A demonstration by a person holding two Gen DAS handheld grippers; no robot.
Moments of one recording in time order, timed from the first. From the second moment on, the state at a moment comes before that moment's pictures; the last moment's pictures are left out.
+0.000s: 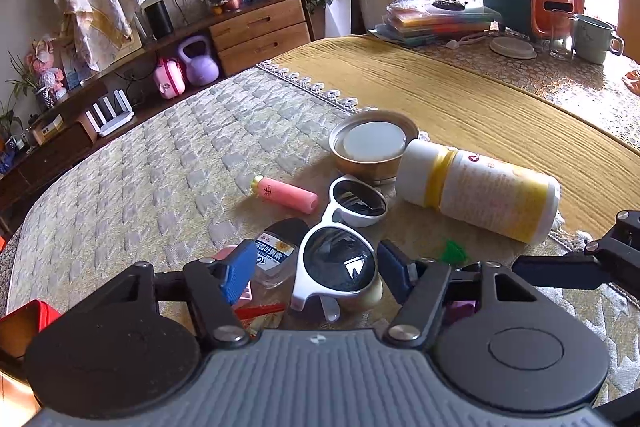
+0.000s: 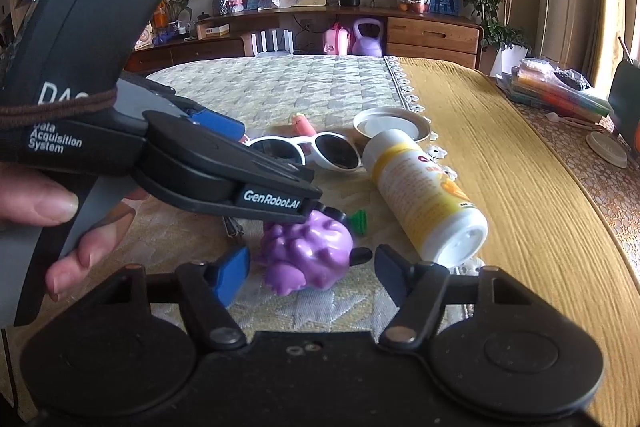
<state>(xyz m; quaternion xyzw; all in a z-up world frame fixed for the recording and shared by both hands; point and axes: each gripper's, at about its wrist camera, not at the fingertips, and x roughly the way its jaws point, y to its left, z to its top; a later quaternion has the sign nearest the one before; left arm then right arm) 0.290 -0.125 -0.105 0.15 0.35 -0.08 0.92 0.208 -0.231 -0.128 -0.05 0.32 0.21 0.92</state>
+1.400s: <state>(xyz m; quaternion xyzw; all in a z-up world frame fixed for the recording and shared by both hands) 0.227 -0.030 -0.030 -0.01 0.31 -0.02 0.95 0.167 -0.224 -0.074 -0.03 0.29 0.20 0.94</state>
